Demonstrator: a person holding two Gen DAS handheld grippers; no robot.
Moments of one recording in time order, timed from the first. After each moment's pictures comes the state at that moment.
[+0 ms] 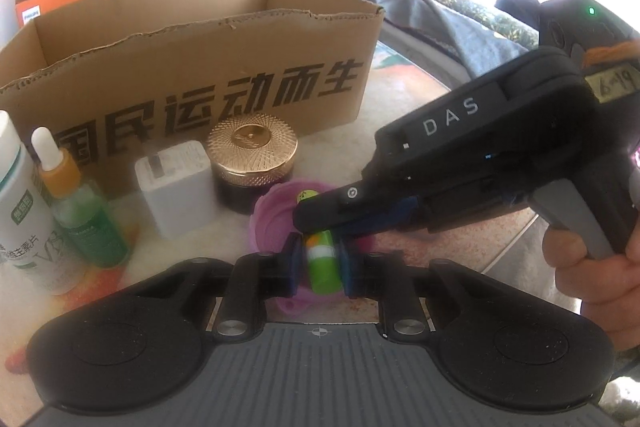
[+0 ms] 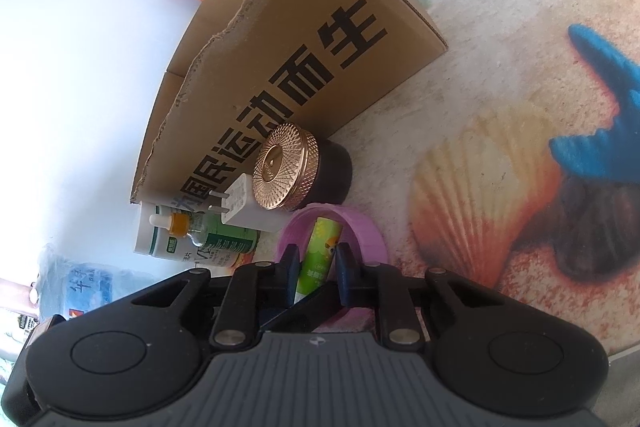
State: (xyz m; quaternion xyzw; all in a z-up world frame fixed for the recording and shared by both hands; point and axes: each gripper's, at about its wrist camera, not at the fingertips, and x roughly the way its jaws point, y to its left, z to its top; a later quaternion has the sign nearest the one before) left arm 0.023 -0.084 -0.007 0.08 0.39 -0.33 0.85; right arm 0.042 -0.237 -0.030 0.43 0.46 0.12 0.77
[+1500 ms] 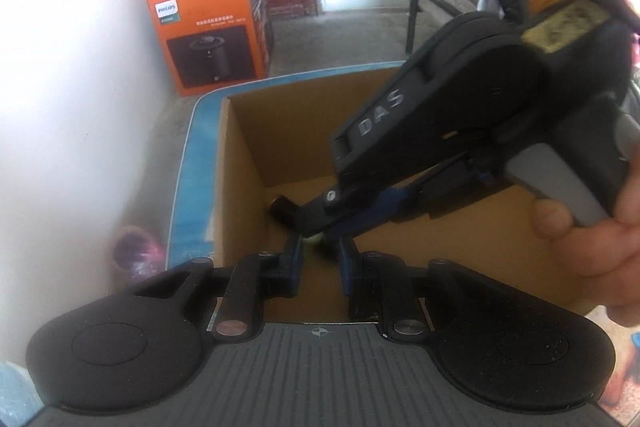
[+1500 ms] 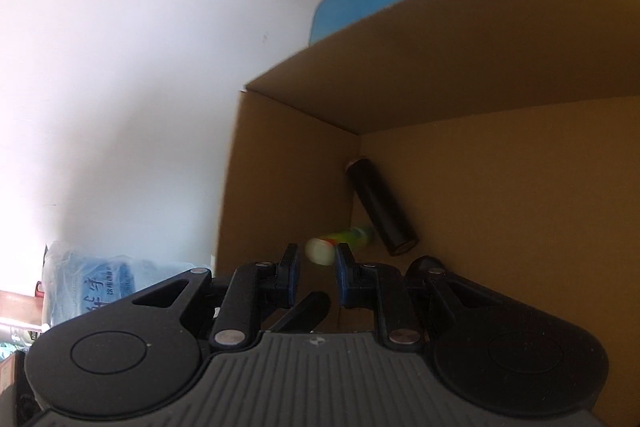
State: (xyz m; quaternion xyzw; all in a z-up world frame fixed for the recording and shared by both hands) left arm 0.187 -0.022 0.060 0.11 0.41 -0.12 0.90; right arm 0.315 -0.127 0.020 0.33 0.57 0.25 0.71
